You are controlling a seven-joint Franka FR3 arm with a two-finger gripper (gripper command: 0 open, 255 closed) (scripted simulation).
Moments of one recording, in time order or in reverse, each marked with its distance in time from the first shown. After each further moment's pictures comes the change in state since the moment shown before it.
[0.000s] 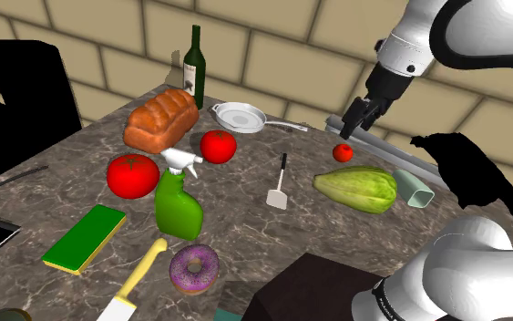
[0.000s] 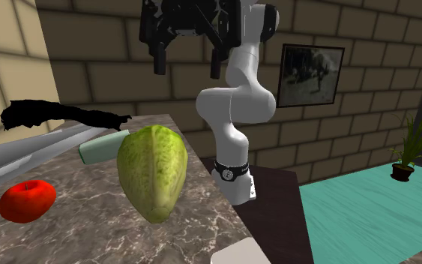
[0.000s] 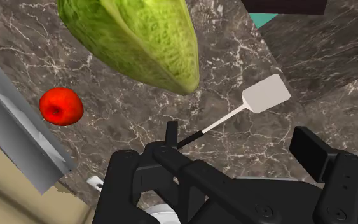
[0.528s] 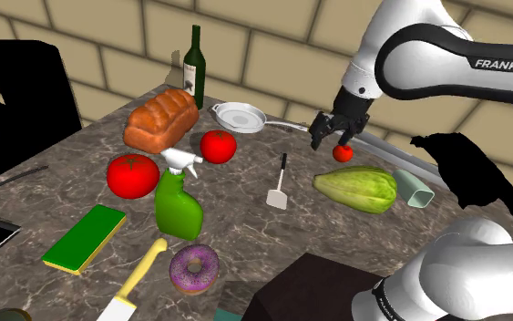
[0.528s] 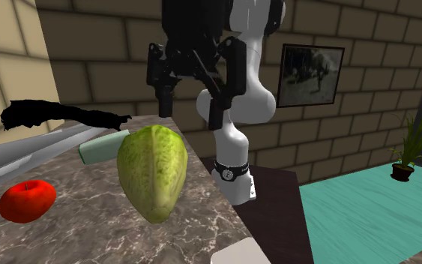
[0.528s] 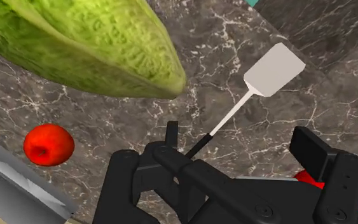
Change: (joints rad) arm -0.065 0.120 0.094 -0.079 0.058 0.185 0.280
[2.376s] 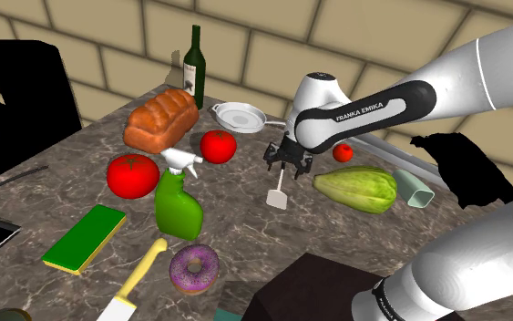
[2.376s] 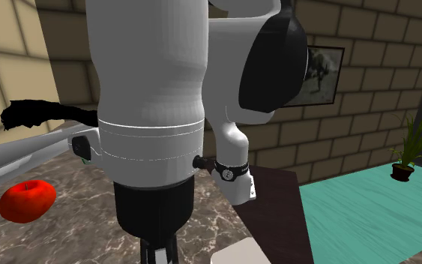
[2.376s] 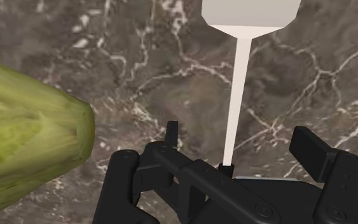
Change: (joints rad) arm -0.169 0.539 0.172 -0.028 -0.016 0.541 0.644
